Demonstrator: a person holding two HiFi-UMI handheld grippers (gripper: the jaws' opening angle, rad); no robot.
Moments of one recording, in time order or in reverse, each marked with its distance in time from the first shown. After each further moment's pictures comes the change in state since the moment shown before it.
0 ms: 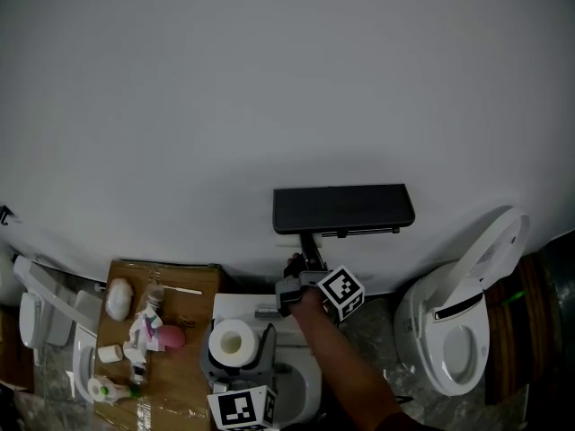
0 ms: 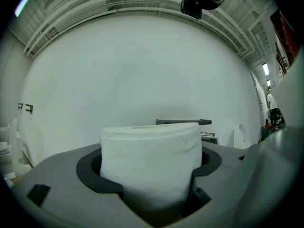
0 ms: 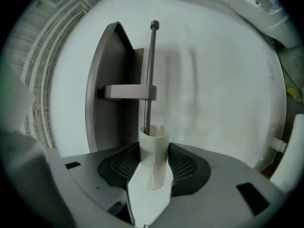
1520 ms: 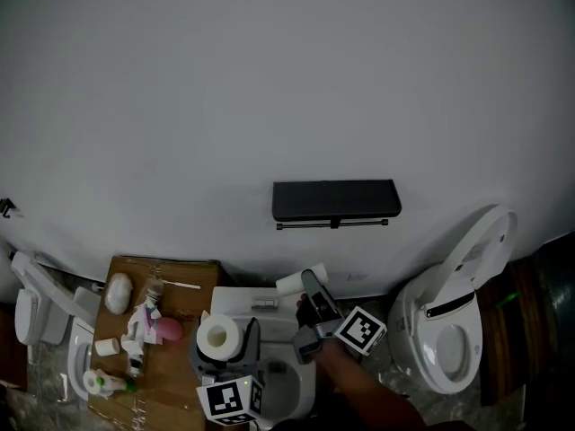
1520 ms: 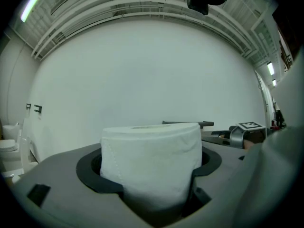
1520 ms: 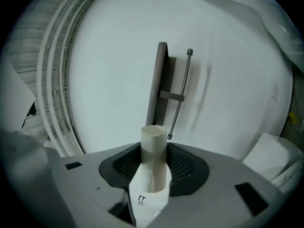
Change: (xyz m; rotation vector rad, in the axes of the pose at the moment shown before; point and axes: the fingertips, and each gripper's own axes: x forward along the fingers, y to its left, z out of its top) left arm -0.045 0.022 -0.004 -0.015 -0.019 0.054; right arm -0.135 0.064 -0.031 -0.166 0.238 0.082
